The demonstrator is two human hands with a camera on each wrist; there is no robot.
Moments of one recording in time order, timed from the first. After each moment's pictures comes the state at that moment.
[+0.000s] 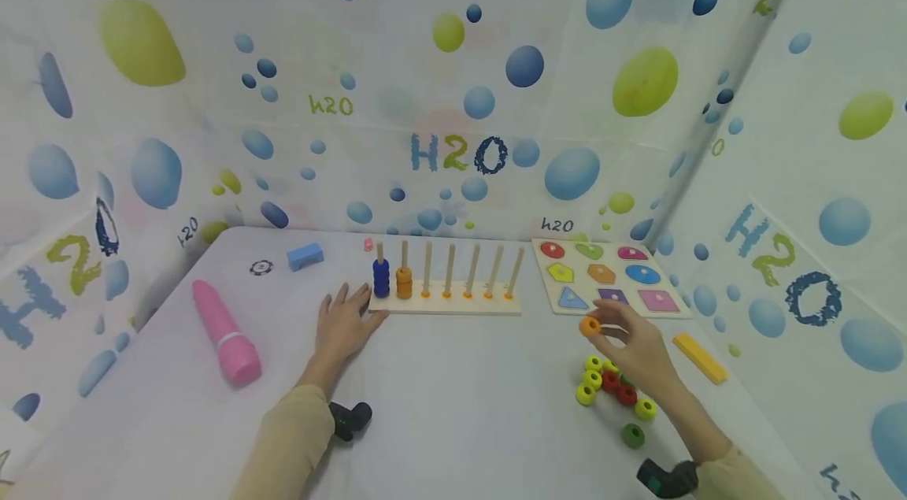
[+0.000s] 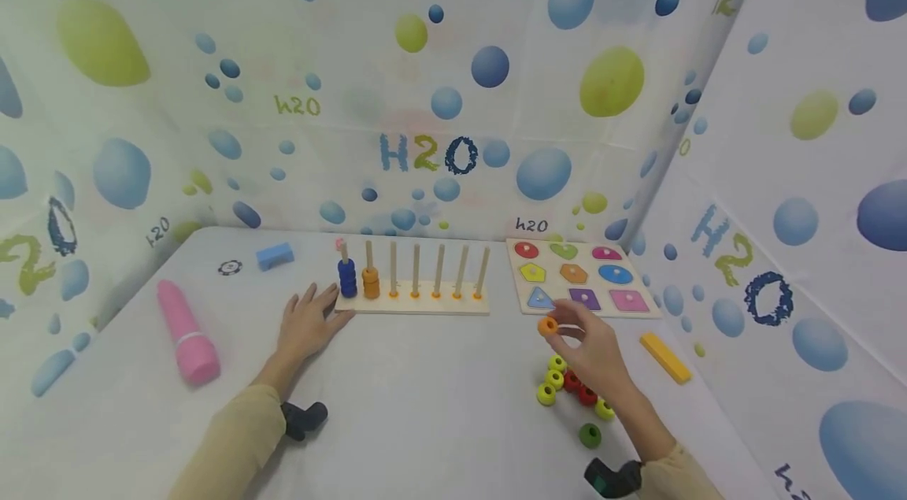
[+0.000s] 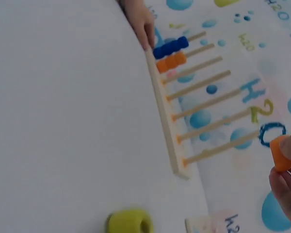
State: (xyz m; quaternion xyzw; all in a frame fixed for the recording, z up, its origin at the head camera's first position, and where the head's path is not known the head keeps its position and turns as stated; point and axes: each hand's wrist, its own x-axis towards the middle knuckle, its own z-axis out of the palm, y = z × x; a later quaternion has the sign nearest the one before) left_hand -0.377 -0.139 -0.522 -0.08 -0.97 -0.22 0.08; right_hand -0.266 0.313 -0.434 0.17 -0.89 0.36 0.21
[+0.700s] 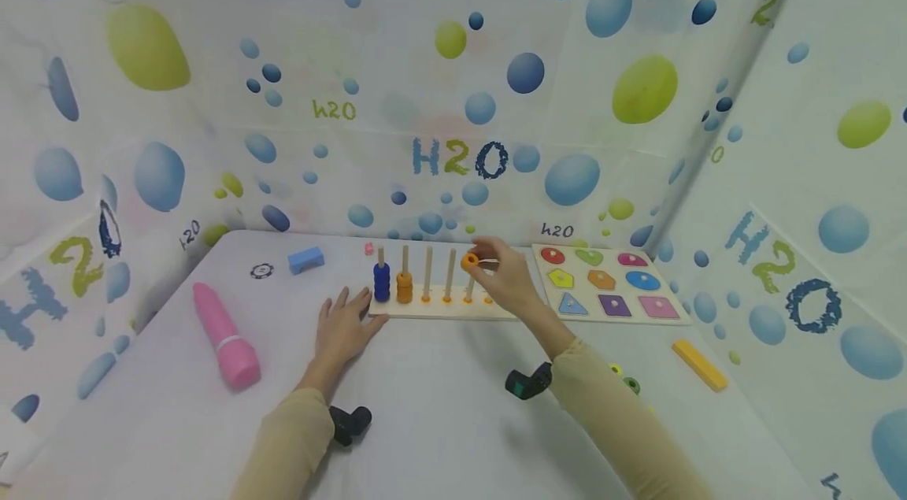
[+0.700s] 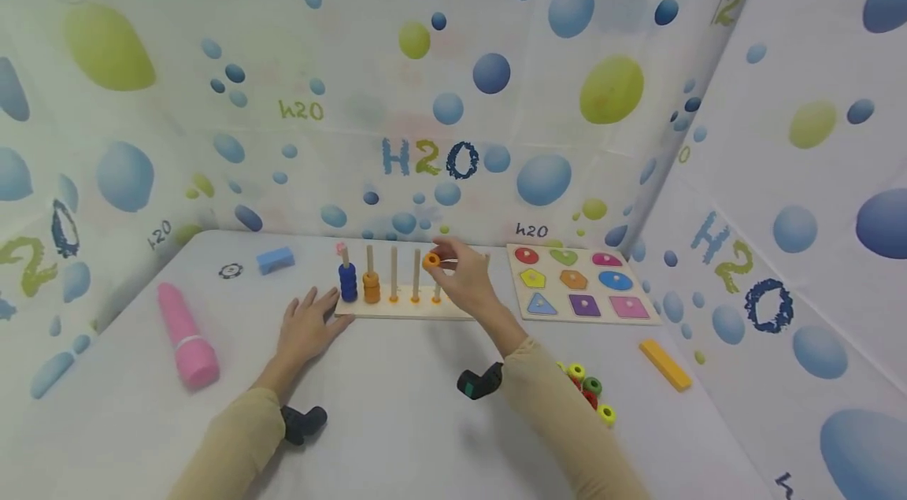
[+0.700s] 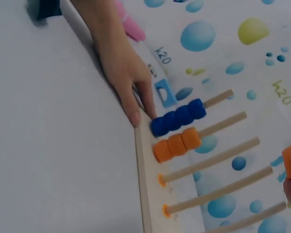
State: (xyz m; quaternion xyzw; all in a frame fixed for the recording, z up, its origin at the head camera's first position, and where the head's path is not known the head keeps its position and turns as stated) left_hand -0.373 -0.138 -0.522 -0.08 -0.97 -0.23 0.09; right_hand -0.377 0.148 -0.405 0.25 -0.84 0.44 0.20
